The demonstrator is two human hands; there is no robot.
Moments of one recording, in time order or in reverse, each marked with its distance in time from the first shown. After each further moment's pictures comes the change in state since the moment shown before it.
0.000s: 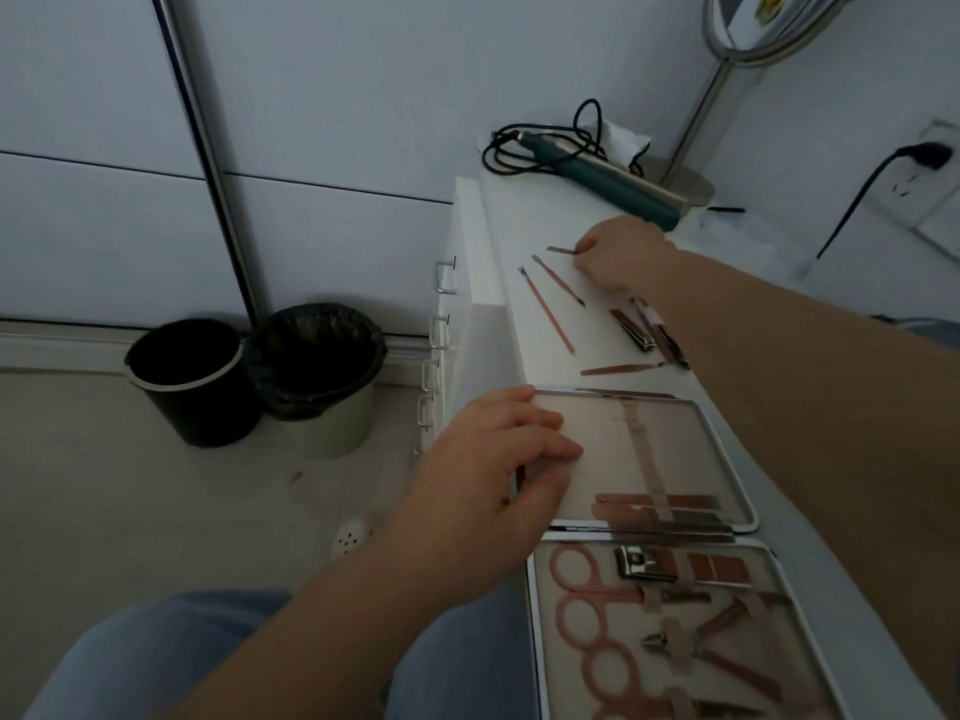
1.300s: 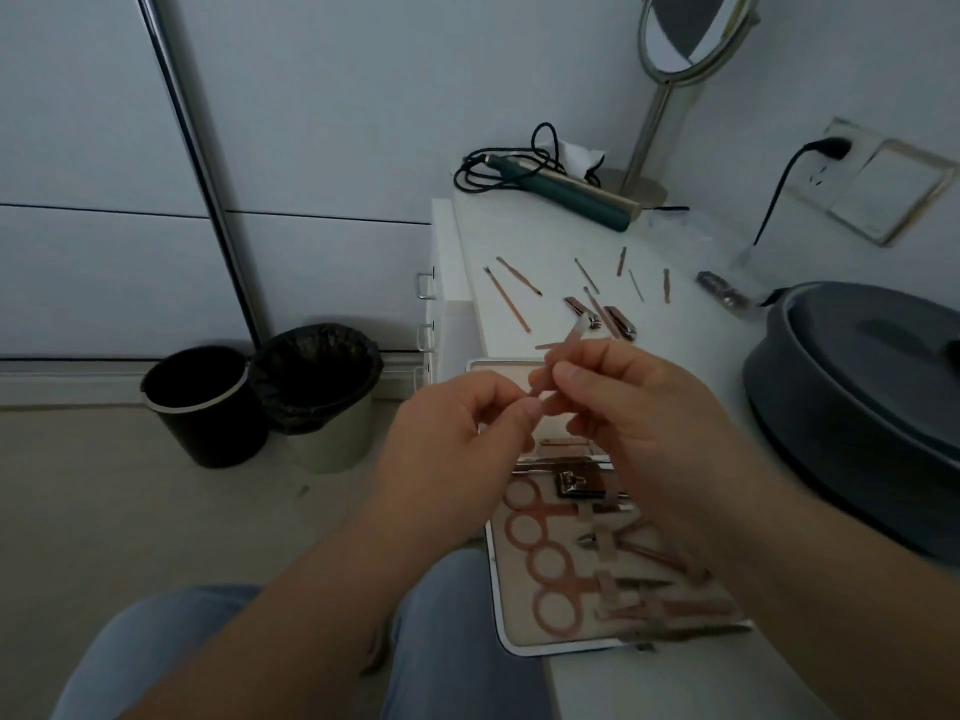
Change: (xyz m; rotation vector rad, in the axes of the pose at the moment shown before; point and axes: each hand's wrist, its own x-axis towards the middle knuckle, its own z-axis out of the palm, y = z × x) left_hand -0.018 0.054 -0.003 -0.030 0.159 -0.138; right_hand -0.256 -0.011 -0.006 1.373 -0.007 -0.054
